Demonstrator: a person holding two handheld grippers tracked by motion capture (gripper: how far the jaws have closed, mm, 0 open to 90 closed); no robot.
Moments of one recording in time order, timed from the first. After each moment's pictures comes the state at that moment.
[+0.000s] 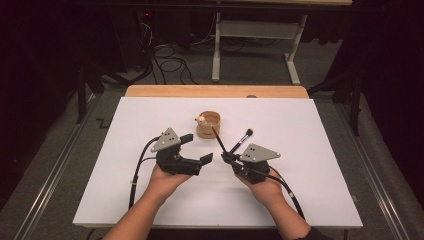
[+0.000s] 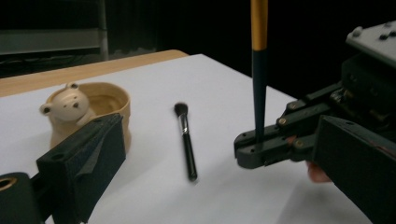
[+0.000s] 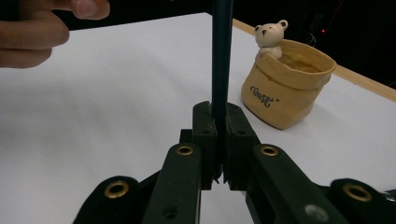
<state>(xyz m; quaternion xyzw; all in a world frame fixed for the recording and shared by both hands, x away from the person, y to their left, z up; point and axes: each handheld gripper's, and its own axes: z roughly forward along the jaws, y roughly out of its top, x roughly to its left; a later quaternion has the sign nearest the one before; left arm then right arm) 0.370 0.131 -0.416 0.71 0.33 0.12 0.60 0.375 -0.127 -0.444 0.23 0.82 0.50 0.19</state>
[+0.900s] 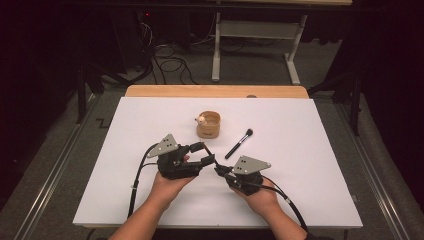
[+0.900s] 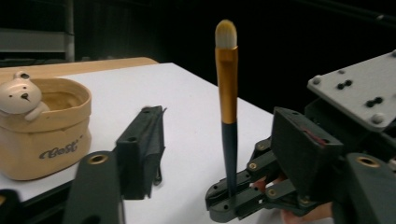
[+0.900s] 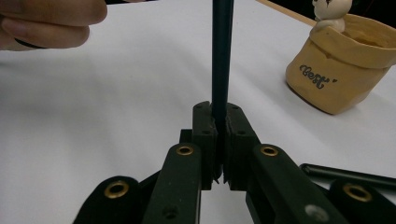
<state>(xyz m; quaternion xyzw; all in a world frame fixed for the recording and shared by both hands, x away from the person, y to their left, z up) 0.359 0.135 -0.430 0.69 0.31 0.07 0.65 0.355 -0.113 -0.464 0.20 0.84 0.48 0.16</state>
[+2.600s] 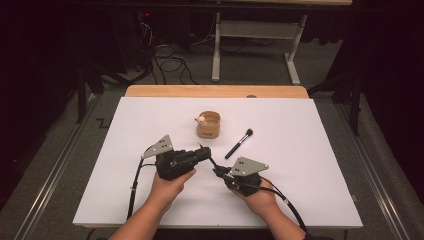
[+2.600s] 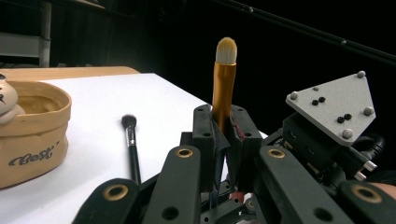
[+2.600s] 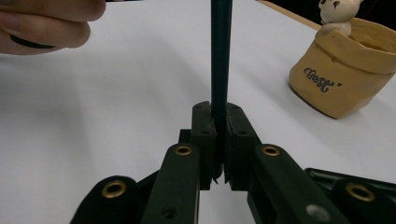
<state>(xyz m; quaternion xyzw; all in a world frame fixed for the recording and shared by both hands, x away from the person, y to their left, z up) 0.358 0.141 -0.434 0.67 0.30 0.04 0.68 0.354 -0.109 -0.466 0.18 0.84 0.48 0.17</state>
